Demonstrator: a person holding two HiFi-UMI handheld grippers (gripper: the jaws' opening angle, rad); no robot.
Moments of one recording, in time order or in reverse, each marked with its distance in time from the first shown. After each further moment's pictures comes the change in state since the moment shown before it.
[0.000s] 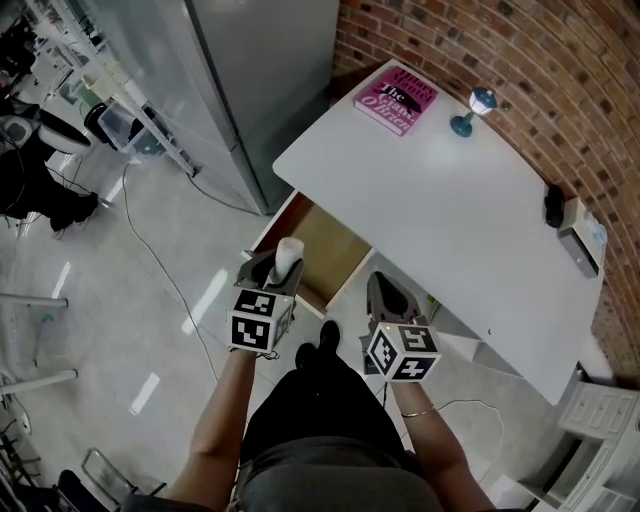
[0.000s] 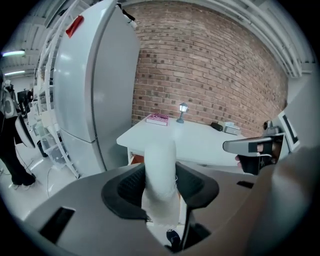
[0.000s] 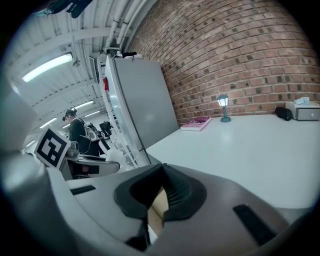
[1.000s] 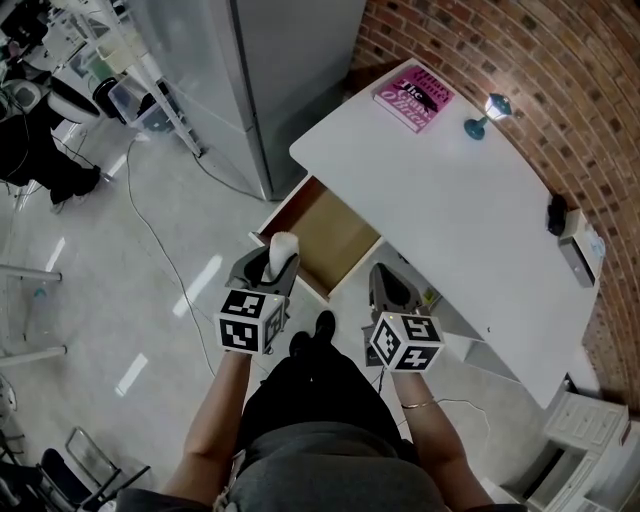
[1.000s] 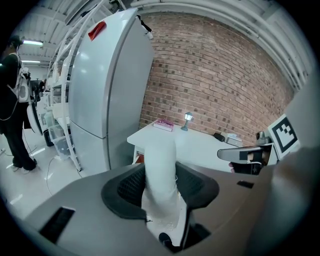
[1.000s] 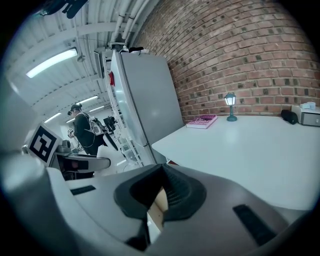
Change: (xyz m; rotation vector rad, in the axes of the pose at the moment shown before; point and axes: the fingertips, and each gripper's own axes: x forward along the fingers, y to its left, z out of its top) left arm -0.046 0.013 -0.013 -0.123 -0.080 0.031; right arm -0.001 0.021 -0.008 -0.046 0.046 0.033
